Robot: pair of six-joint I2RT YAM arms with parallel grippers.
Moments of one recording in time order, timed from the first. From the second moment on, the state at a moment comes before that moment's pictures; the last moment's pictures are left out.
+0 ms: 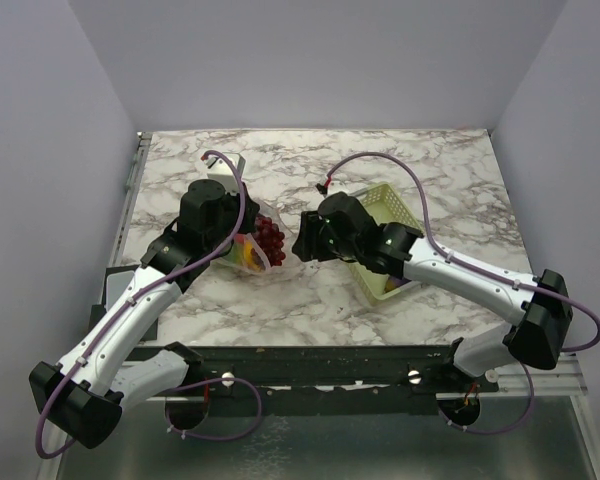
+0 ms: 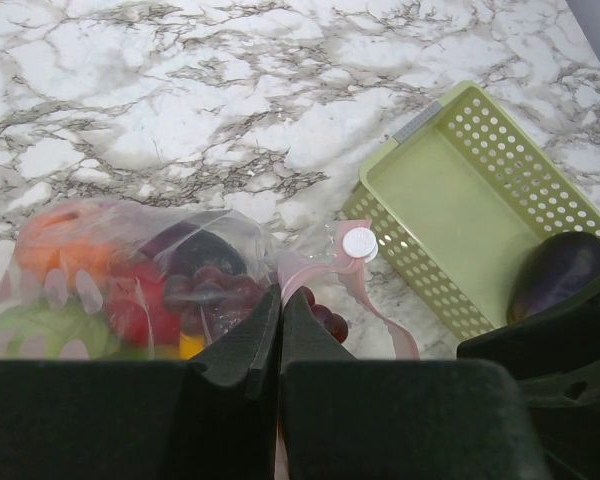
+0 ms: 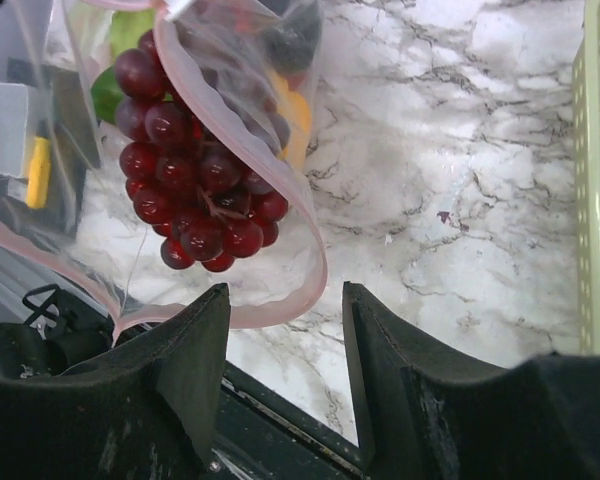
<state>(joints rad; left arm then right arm) -0.51 1.01 1.01 -0.35 -0.08 -0.31 0.97 1.45 1.25 -0.44 0.17 0.63</state>
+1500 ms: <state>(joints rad) -0.51 1.01 1.01 -0.35 -0.08 -0.31 0.97 1.56 1.16 -0.28 0.19 0.80</state>
